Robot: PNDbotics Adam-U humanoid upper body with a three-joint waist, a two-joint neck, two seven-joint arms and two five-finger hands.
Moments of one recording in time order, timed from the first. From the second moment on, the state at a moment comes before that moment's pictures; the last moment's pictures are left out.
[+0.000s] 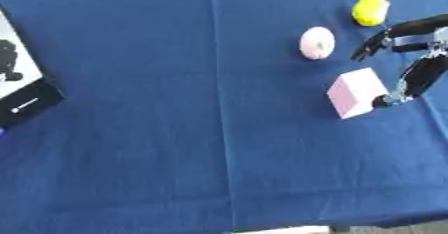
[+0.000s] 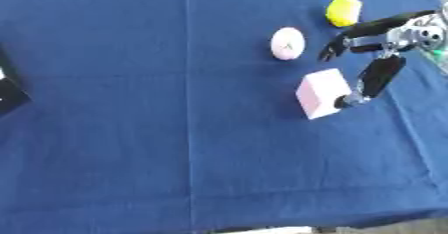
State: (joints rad) left arm -0.24 0.52 -0.05 -1.83 0.17 0.06 0.09; right arm -0.62 -0.98 0.33 -1.63 0.52 0.01 0.89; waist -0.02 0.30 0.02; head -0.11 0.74
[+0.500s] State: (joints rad) left arm -0.24 0.52 -0.05 -1.83 0.17 0.07 0.09; right arm -0.65 -0.94 0.36 -1.56 0.56 -0.02 0.89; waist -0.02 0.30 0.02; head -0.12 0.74
